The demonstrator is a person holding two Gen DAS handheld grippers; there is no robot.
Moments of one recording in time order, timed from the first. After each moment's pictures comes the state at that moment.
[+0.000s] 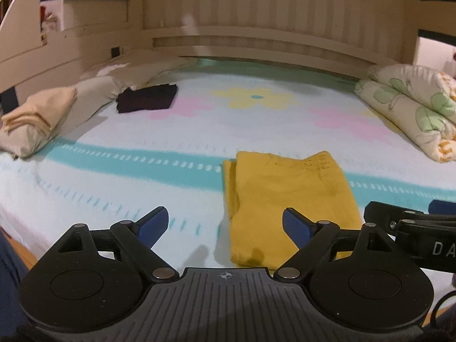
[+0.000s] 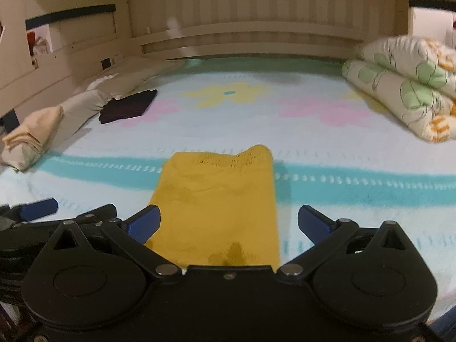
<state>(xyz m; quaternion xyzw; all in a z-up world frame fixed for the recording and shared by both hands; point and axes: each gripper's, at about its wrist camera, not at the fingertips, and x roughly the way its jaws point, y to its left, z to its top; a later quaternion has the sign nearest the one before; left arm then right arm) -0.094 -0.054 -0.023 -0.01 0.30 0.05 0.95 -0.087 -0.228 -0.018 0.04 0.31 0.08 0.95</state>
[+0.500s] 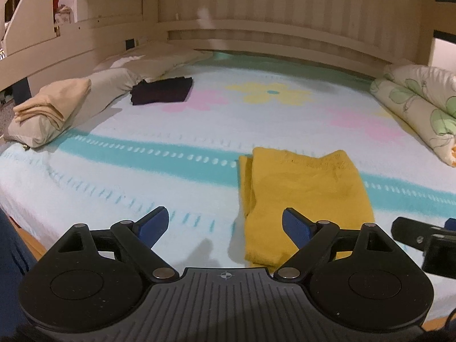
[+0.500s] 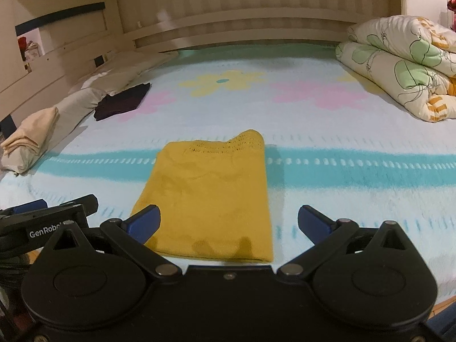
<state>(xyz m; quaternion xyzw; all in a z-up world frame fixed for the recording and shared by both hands) -0.089 -0.045 -0.024 -0.02 0.32 0.07 0.94 -0.089 -0.241 -0.024 0.06 0.33 0.07 0.94</state>
